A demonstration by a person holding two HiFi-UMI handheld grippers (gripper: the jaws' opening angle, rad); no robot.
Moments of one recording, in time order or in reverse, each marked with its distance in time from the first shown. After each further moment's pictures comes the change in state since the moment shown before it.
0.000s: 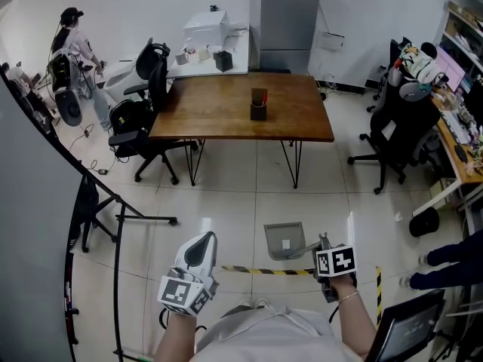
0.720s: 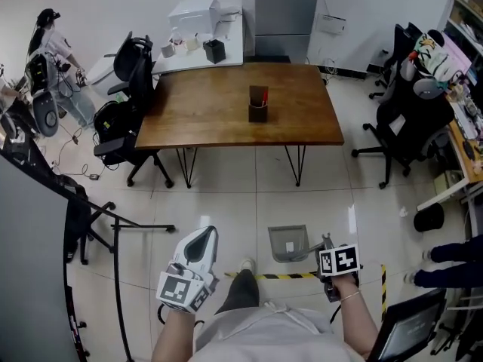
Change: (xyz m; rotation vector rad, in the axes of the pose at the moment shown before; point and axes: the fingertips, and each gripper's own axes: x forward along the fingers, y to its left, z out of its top) left arm 0.129 0.086 -0.011 0.008 0.044 -0.066; right arm 0.094 -0.026 0.074 0.081 0.094 -0.020
